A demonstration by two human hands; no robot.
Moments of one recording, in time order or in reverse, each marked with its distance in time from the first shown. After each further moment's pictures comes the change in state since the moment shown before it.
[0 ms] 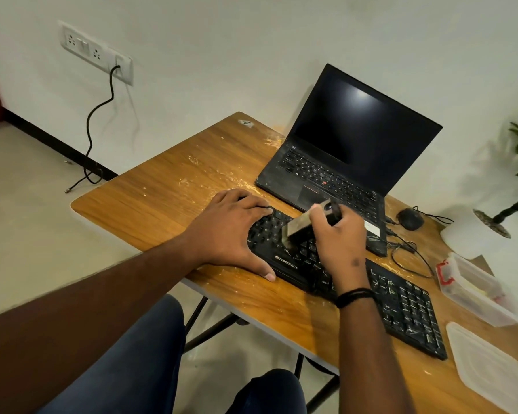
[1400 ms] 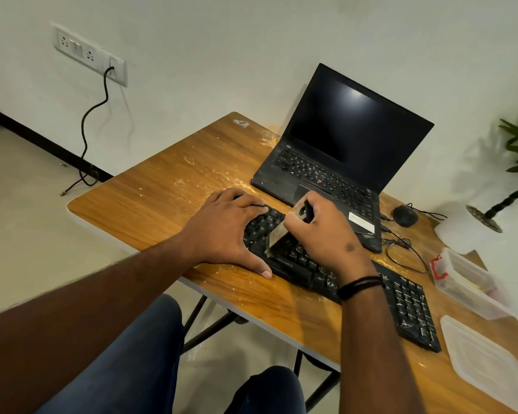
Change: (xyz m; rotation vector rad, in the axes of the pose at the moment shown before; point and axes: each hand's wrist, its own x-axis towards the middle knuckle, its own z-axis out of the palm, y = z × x) left_hand 0.000 -0.001 0.001 0.014 0.007 0.003; right_hand -0.011 -0.039 -0.014 -0.296 -0.359 -0.129
